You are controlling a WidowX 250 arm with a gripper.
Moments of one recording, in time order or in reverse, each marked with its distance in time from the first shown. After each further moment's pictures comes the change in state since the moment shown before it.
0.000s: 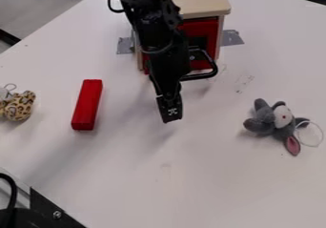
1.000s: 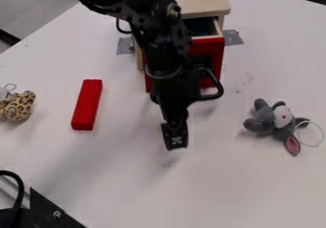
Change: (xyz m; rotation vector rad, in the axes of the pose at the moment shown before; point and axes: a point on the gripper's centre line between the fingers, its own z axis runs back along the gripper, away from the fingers) arm -0.002 -0.040 0.000 -0.046 0.012 -0.080
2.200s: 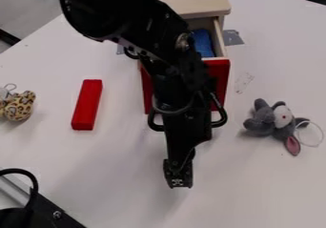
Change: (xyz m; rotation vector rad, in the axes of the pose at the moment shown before) arm 0.004 -0.064 0.005 -0.062 0.007 -0.186
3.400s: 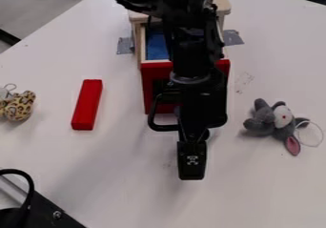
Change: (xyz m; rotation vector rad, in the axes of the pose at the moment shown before) arm 0.012 -0.005 0.007 -0.294 0.074 0.042
